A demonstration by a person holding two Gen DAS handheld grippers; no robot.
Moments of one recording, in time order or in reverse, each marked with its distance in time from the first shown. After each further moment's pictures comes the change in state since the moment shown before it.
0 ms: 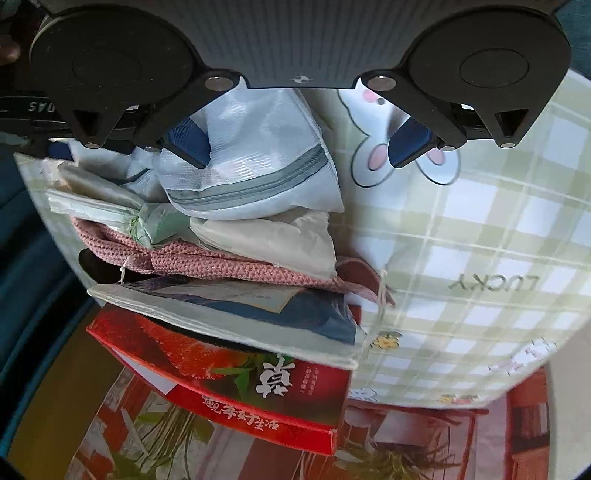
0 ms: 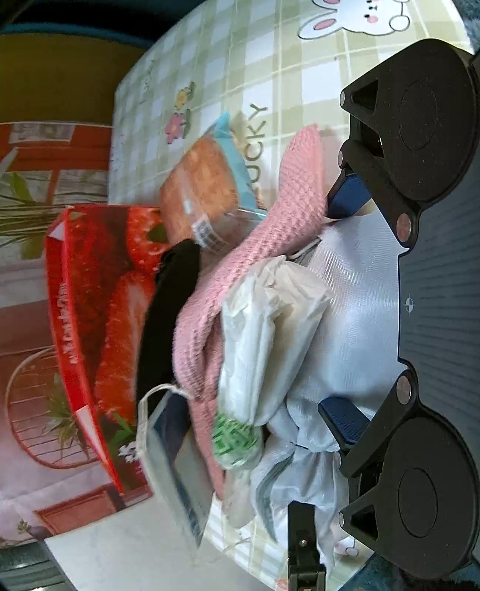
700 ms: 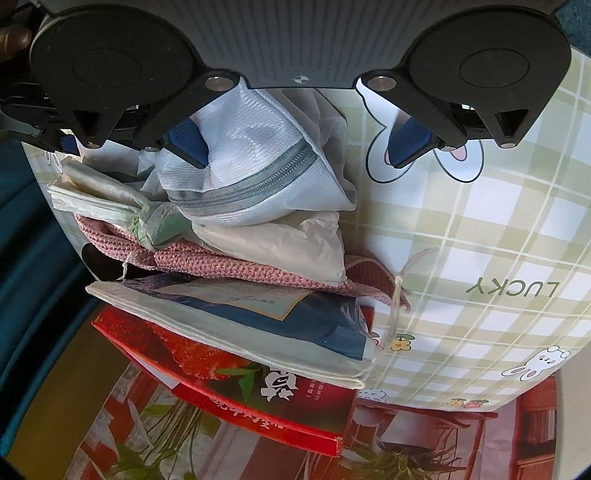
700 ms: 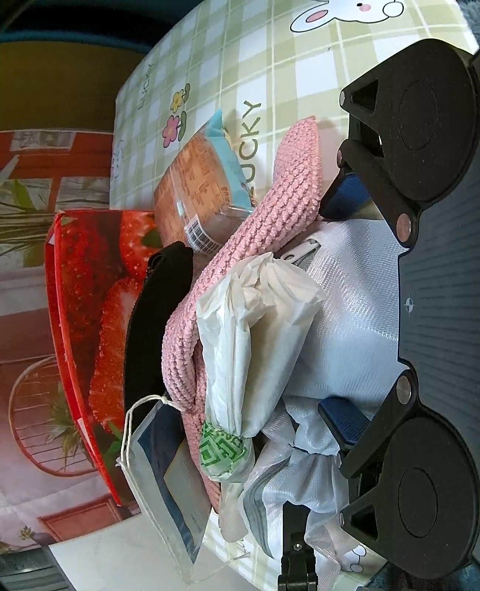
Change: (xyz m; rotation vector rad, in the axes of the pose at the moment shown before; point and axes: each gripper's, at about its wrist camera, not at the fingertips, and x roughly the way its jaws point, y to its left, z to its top) left arm 0.009 0.008 -0.004 0.004 -0.027 -0.052; right arm 0.006 0.003 -0.009 -0.006 -0.065 -0.023
